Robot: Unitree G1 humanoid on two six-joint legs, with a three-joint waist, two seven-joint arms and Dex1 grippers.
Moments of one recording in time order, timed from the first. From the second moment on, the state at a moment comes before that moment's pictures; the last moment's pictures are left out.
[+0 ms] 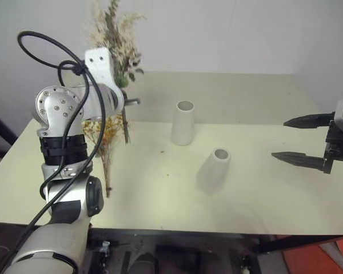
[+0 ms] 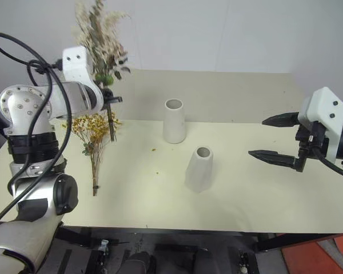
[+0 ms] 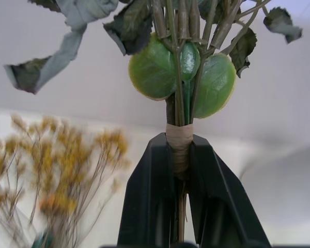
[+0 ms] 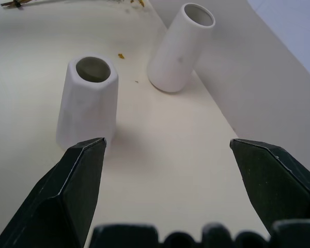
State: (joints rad) left arm -1.16 0.44 0.25 0.11 -0.90 1.28 0.55; right arm -0.30 -1.21 -0.41 -0.30 0.59 0.56 1.15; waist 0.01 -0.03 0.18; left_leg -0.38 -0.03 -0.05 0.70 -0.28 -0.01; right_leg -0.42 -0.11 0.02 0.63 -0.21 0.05
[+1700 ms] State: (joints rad) left arm -1.45 0.23 0.56 1.35 -0.51 -0.17 -0.92; right arm -0.29 -1.07 -0.45 -0.67 0.79 0.89 0.70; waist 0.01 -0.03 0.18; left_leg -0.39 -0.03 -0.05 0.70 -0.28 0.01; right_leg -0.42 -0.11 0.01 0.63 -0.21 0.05
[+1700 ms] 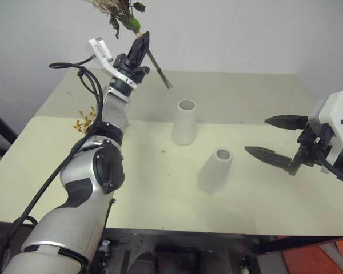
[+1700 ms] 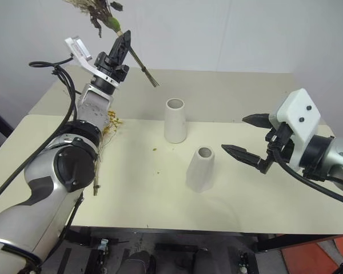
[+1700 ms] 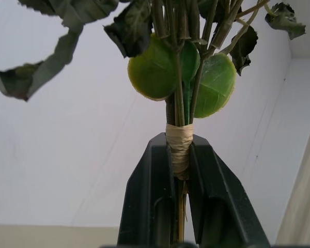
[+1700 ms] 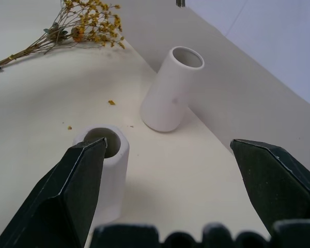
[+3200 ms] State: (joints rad) left arm -1.42 0.12 0.45 1.37 -0.20 -0.21 -0.84; right arm -0.16 -1.15 -0.71 -0.85 1.11 1.06 0.46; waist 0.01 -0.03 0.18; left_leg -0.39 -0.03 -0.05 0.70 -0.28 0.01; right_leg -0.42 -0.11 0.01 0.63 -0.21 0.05
